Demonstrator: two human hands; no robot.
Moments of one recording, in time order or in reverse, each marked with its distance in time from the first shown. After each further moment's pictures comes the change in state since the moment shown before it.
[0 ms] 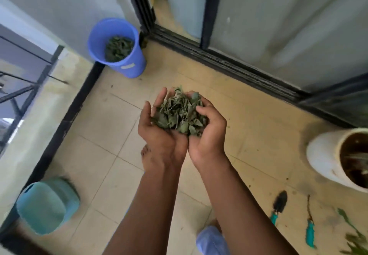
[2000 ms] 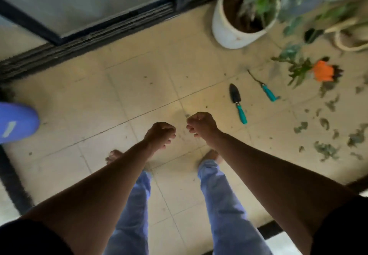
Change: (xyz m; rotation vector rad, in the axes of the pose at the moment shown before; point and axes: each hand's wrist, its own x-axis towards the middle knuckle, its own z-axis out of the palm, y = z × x) left_hand -0.012 -0.152 -0.118 2.348 -0.505 -0.766; right_hand -0.081 -0.010 -0.315 -0.582 0.712 0.224
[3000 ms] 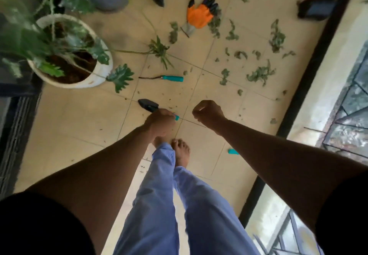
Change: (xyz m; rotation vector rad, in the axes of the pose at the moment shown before) left_hand 0.054 0.255 0.353 0.787 -0.322 0.071; right_hand 0.020 0.142 -0.360 0.279 0.406 0.227
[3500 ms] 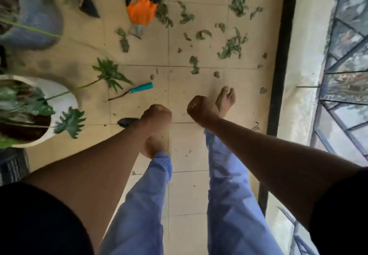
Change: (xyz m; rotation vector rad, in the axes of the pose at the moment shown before) left_hand 0.068 0.094 0.079 0.421 -0.040 -0.066; right_hand 0.038 0.071 -0.060 0.121 0.150 0.086
